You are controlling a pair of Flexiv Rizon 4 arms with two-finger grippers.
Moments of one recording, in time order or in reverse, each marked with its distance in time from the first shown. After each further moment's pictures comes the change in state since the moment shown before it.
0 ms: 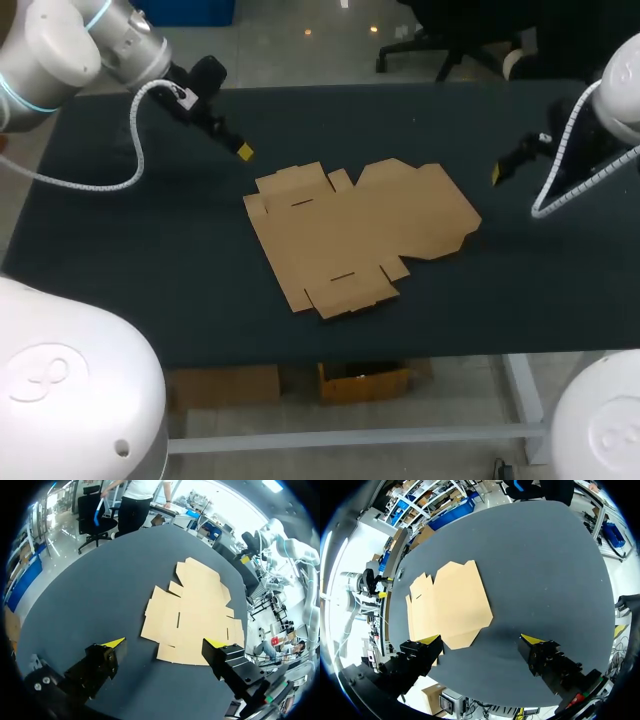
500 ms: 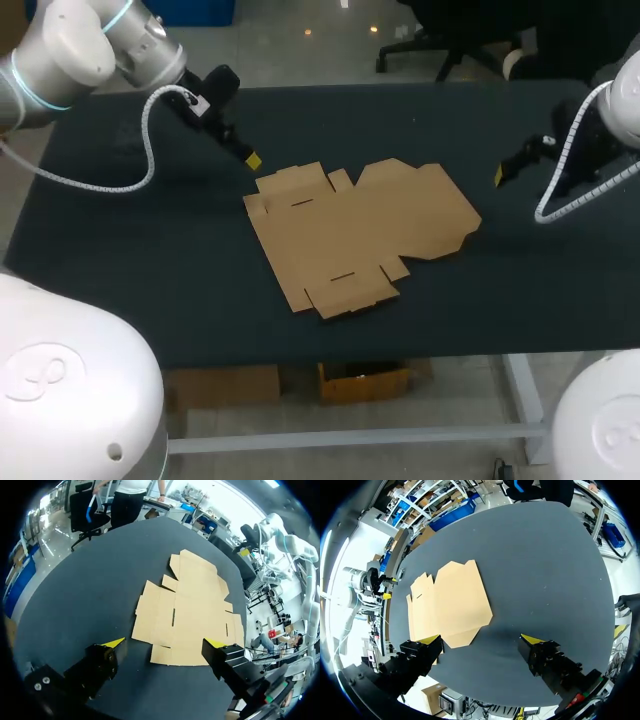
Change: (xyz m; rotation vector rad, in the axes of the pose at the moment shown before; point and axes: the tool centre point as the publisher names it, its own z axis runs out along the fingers) left arm 0.008 0.002 0.025 -0.066 0.040 0.036; right arm -0.001 -0.004 -0.002 -0.008 0.003 -0.002
